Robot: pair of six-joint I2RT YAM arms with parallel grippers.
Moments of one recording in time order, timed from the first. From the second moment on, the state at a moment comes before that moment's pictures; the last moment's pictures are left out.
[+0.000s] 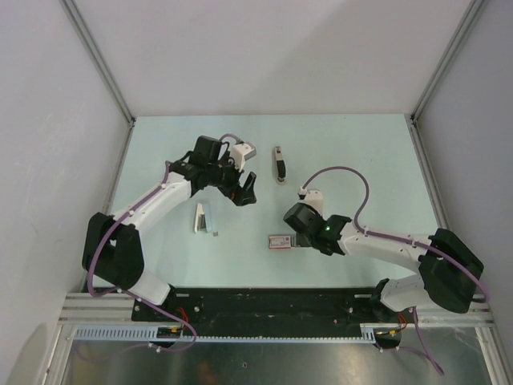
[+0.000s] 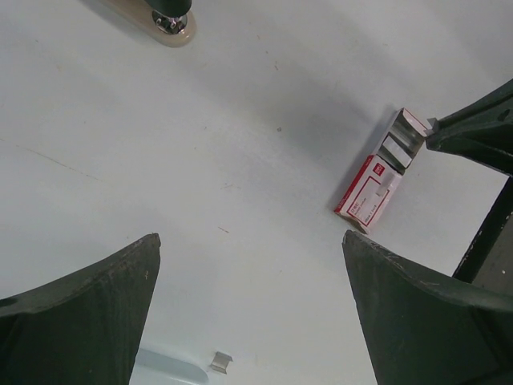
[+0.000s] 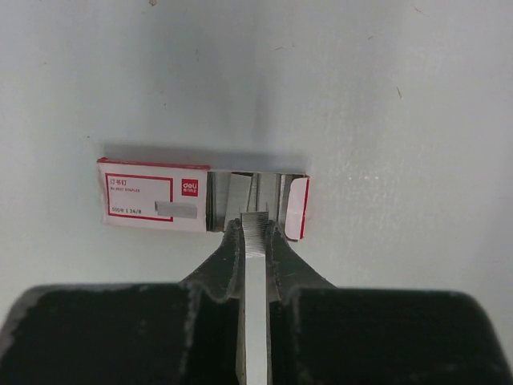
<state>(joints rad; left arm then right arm) -0.43 1.52 1.16 -0.46 0.52 0.21 0.96 1.36 0.78 -0.46 0.43 0.79</state>
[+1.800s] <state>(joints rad) -0.45 1.52 1.16 -0.47 0.55 0.20 0.95 1.48 0.81 -0.50 0.38 0.80</state>
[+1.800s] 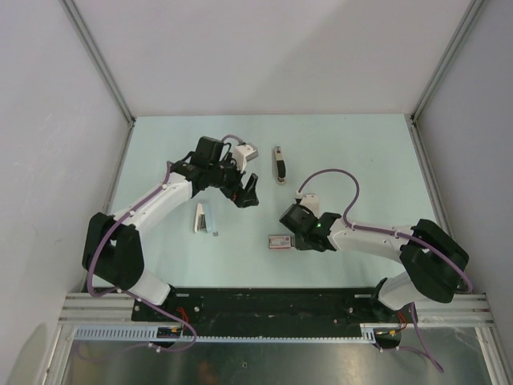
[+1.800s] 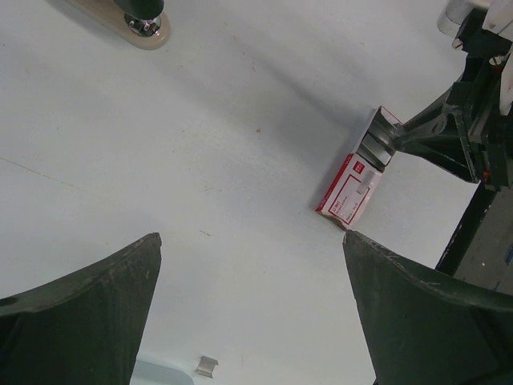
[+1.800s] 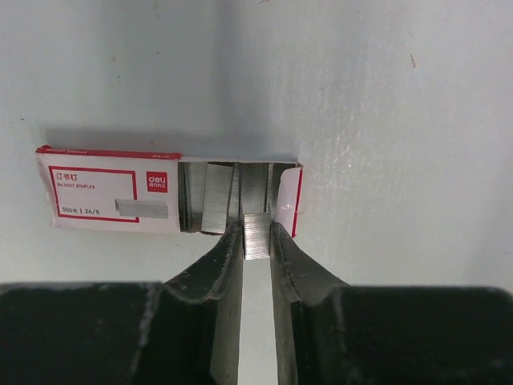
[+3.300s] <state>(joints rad) -0.47 1.51 1.16 -0.47 0.55 0.20 0.87 1.42 0.81 -0.50 0.29 0.73</state>
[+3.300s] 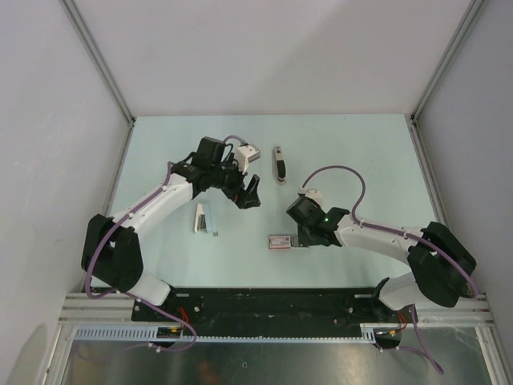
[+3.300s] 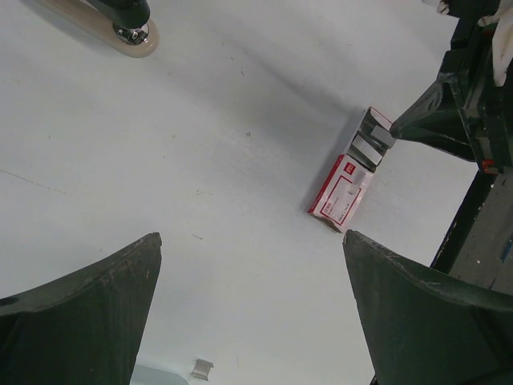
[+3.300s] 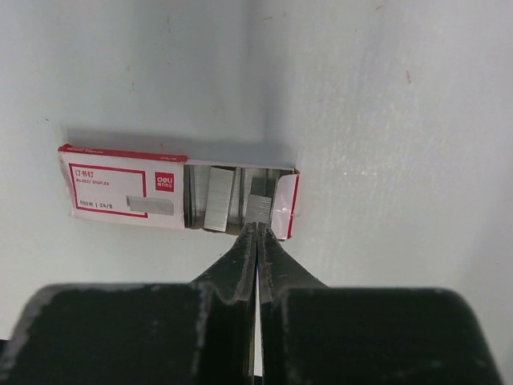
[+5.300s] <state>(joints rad) -0.47 1.51 1.16 -0.47 0.54 0.21 0.80 1.55 0.90 -0.62 0.09 0.65</state>
